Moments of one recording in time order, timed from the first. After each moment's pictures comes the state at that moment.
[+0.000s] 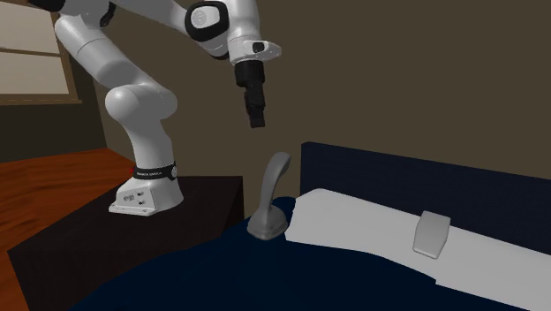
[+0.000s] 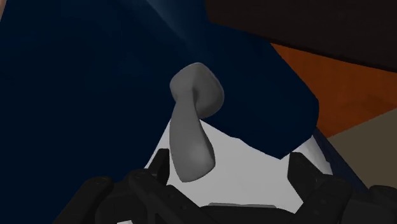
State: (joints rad) arm -0.05 -0.72 -0.21 -2.75 -0.30 2.19 -0.31
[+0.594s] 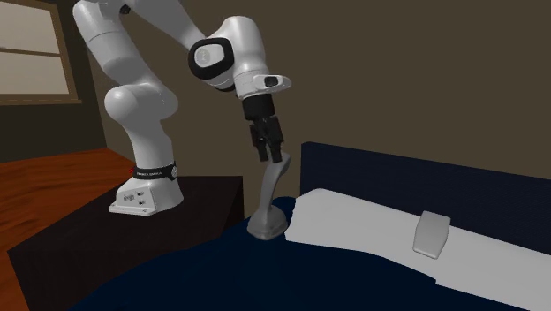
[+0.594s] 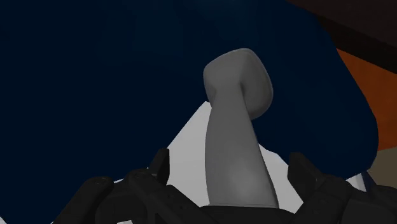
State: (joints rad) arm -0.08 -0.45 -0.37 -2.80 -0.43 2.60 -0.49
